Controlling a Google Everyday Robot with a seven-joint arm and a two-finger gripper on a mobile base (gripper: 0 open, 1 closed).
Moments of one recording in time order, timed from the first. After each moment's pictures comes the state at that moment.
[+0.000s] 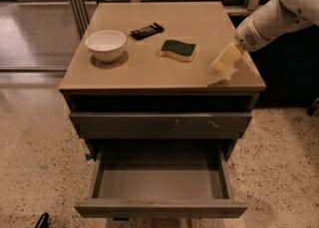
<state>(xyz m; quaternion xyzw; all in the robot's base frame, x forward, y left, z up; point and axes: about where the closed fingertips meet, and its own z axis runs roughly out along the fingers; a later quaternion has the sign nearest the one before) 0.686 -0.208 0.858 -0.45 0.83 0.07 0.31</state>
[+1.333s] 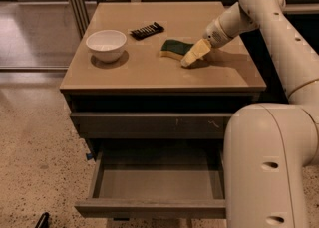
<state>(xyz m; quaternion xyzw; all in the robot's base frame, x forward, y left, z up) 0.781 -0.135 0.801 -0.46 0.82 0.20 0.29</state>
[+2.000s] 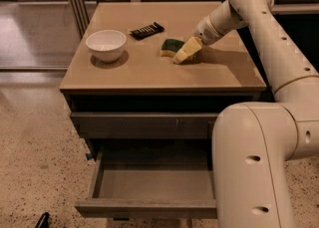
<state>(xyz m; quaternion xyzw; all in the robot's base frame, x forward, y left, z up) 0.794 -0.110 0.806 -0.48 0.80 0.20 0.30</state>
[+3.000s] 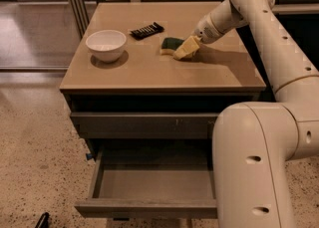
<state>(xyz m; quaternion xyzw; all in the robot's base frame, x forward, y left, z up) 0.794 -0.110 0.806 -0.48 0.80 0.20 0.30</state>
